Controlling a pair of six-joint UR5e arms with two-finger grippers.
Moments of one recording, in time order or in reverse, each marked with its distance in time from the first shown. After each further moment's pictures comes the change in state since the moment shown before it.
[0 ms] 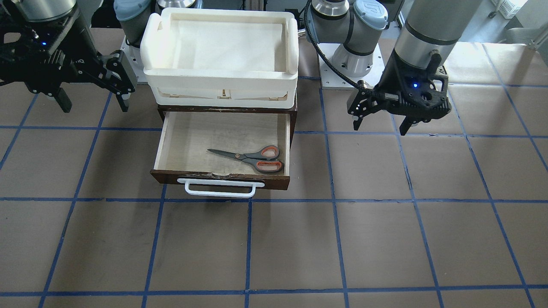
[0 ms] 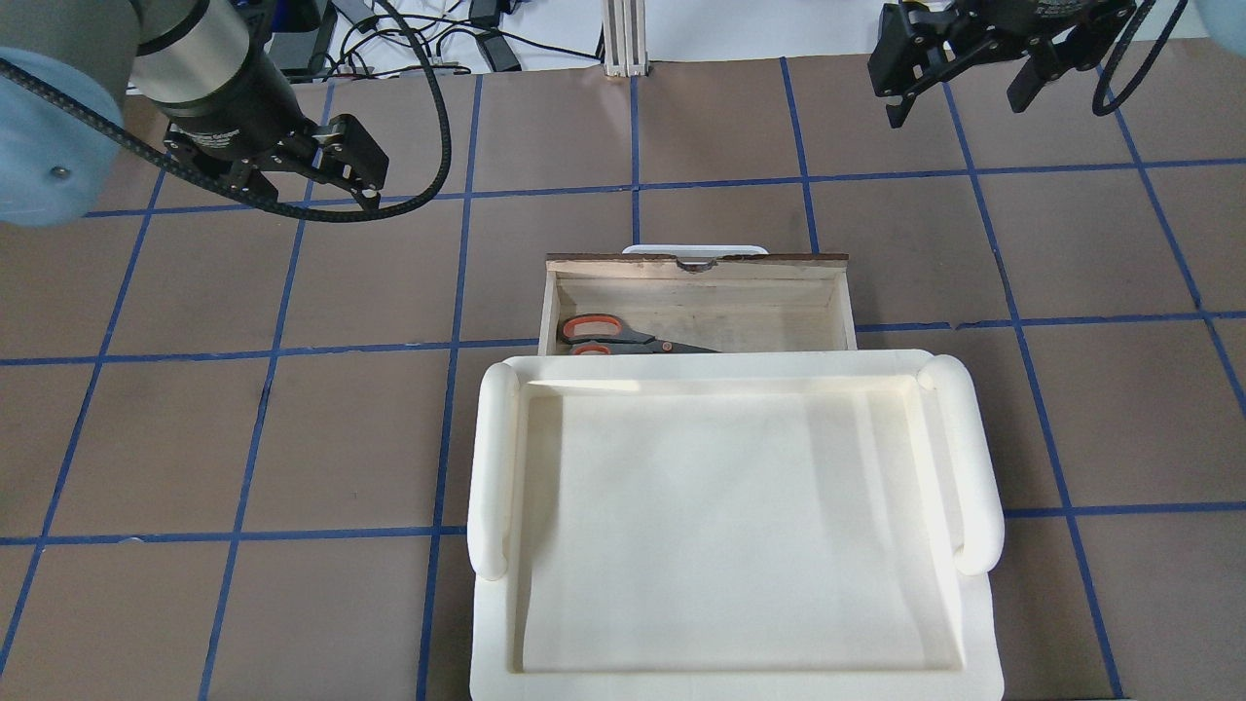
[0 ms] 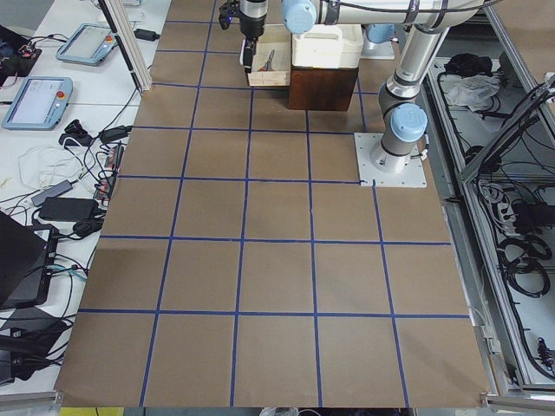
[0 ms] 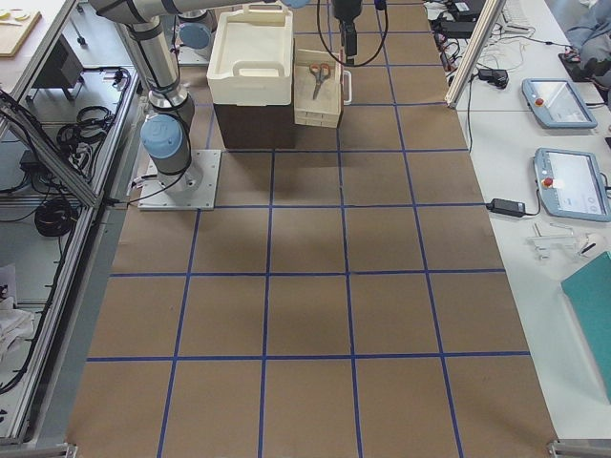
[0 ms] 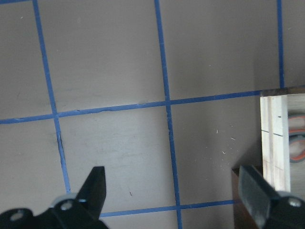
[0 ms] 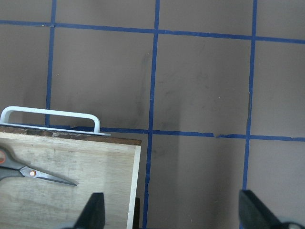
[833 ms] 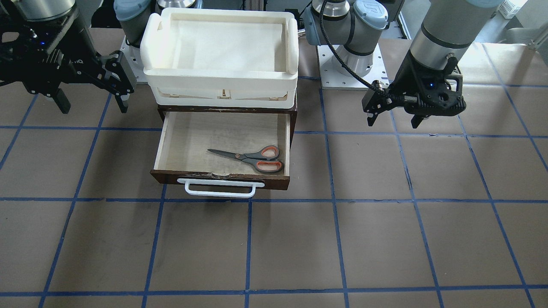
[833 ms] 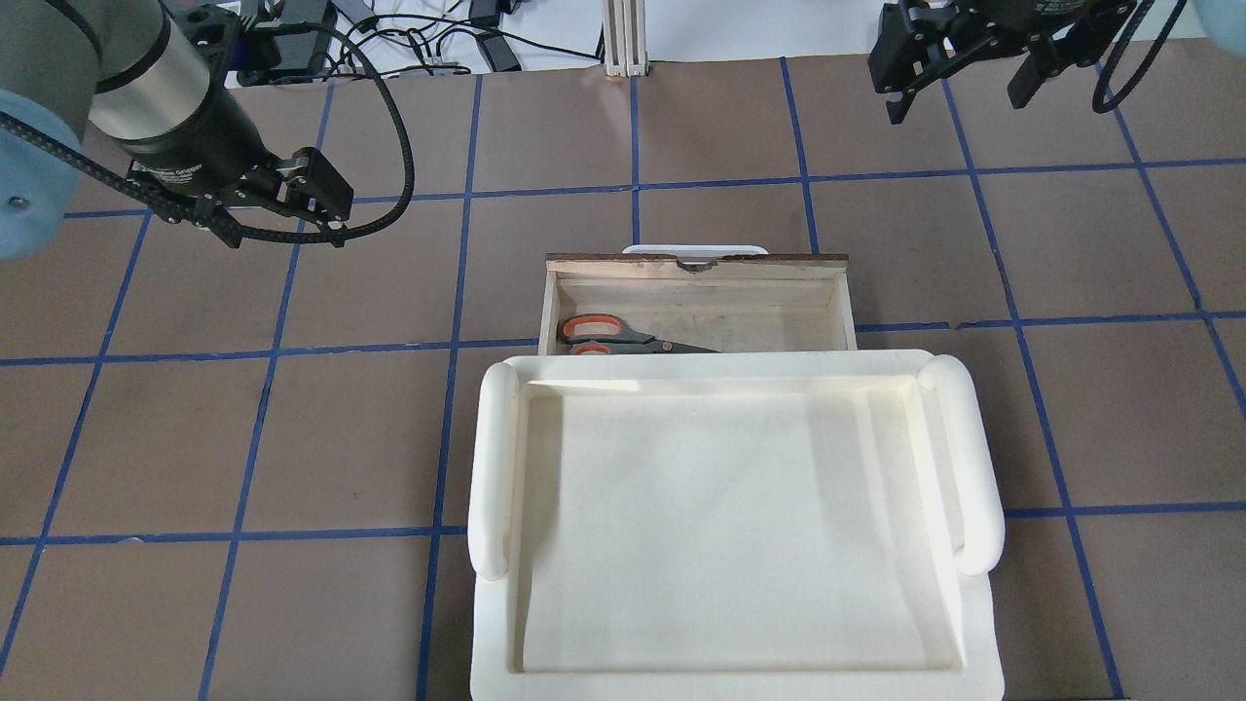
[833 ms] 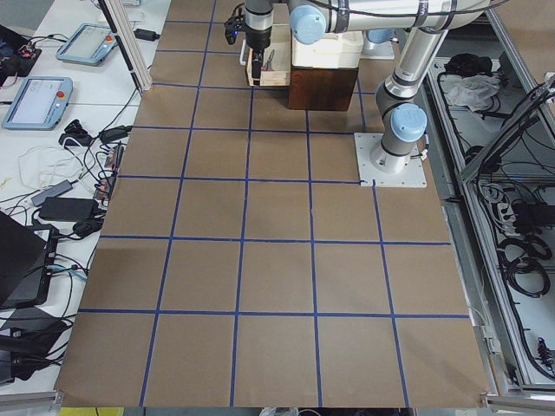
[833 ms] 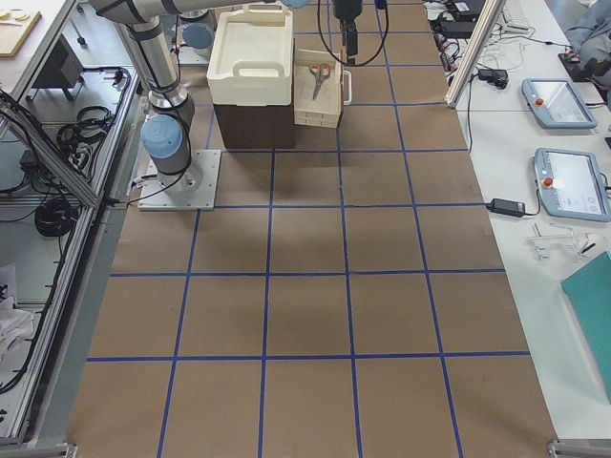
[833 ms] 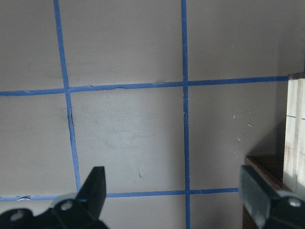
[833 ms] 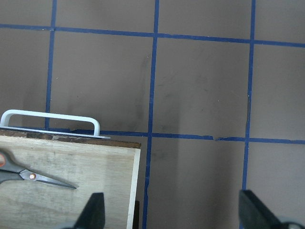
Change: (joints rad) left arm 0.033 0.037 -0.052 -0.021 0.007 -0.001; right arm 0.000 0.000 0.000 -0.004 -0.001 0.000
